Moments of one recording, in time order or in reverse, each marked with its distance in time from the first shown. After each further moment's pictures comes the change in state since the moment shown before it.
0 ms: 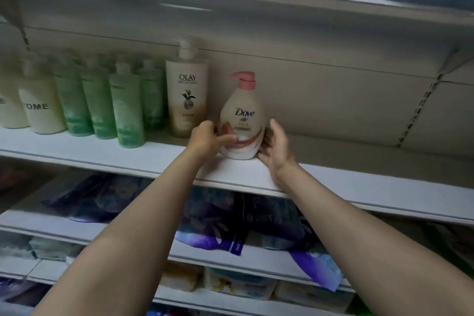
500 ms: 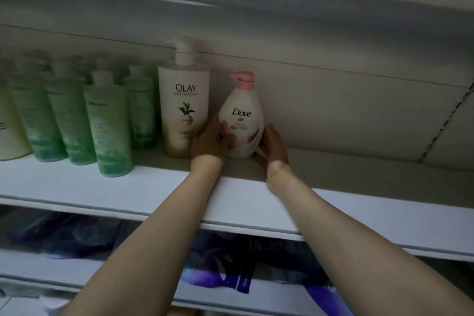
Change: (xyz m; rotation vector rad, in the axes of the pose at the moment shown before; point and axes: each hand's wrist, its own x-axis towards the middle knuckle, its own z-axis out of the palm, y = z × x) left_hand 0.077 -0.025 0.021 0.087 0.208 0.148; right_hand 0.093 0.021 0.034 0.173 0.138 -0.048
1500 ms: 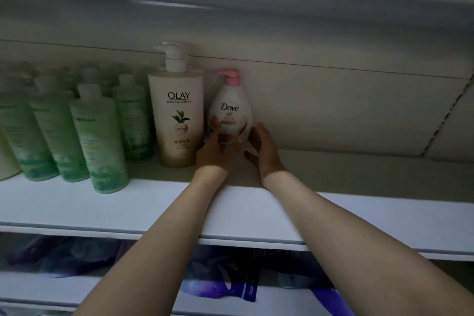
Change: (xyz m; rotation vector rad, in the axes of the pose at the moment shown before) left_hand 0.011 -0.015 0.022 -0.100 -0.083 -0.095; right_hand 0.026 0.009 0.013 -0.048 -0.034 0.044
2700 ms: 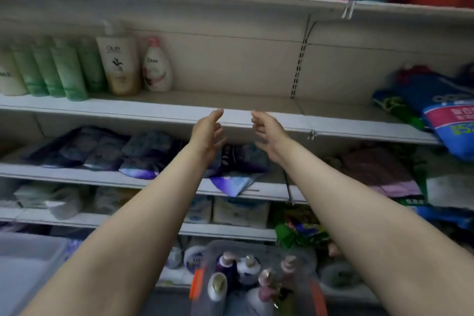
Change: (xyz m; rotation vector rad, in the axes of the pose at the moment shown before) left_hand -0.352 0.200 0.137 -0.848 -0.131 -0.405; right_hand -0.284 -0.123 -0.321 -0.318 -0.066 0.101
